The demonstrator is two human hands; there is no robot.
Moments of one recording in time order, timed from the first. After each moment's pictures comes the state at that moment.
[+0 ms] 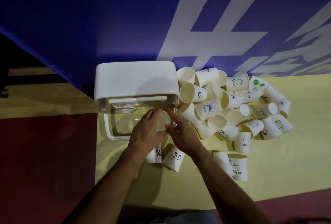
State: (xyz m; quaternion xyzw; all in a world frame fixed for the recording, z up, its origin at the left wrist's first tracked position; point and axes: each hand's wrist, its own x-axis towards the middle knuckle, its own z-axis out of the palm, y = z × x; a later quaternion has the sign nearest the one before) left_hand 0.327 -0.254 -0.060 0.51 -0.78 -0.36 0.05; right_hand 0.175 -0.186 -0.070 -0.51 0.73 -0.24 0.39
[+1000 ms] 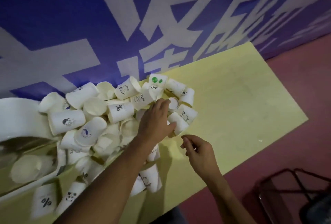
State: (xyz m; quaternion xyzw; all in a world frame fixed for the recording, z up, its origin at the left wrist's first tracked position) left_hand -0.070 -0.154 -0.048 0.31 -0.92 -0.26 0.00; right_hand -0.136 0.033 -0.037 -0.22 0.84 -0.38 0.32
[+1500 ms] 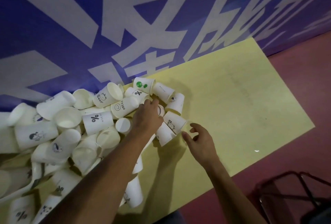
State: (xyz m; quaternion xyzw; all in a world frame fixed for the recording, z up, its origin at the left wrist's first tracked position) left_hand -0.161 -0.169 -0.074 0.40 -0.88 -0.22 -0.11; right_hand -0.256 0.027 -0.088 -0.20 0.88 -0.28 0.33
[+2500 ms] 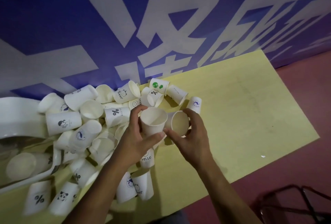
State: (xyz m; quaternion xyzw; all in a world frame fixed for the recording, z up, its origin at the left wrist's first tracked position) left_hand -0.027 -0.145 -0.010 0.41 -0.64 -0.63 0.15; right_hand -0.183 -0.029 -0.011 -0.31 0.82 -0.41 0.24
